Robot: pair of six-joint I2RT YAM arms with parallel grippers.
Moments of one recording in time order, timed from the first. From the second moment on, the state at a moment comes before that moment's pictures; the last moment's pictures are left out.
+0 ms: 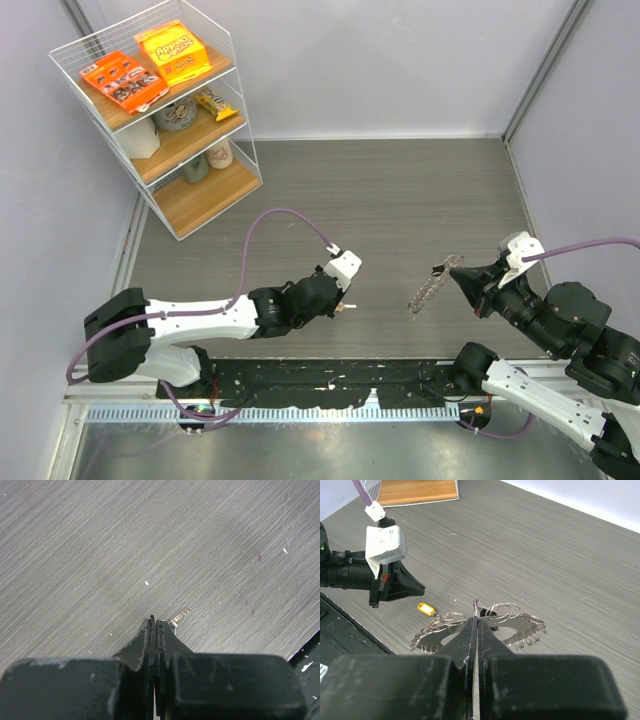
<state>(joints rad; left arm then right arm) -1.21 1.35 0.75 0.04 -0.42 -0.21 0.87 0.37 1.08 -0.91 0.27 0.09</state>
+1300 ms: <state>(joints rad) -1.22 1.61 0.77 0.01 -0.36 -0.42 0.87 0.37 1.07 -0.91 0.27 0.09</state>
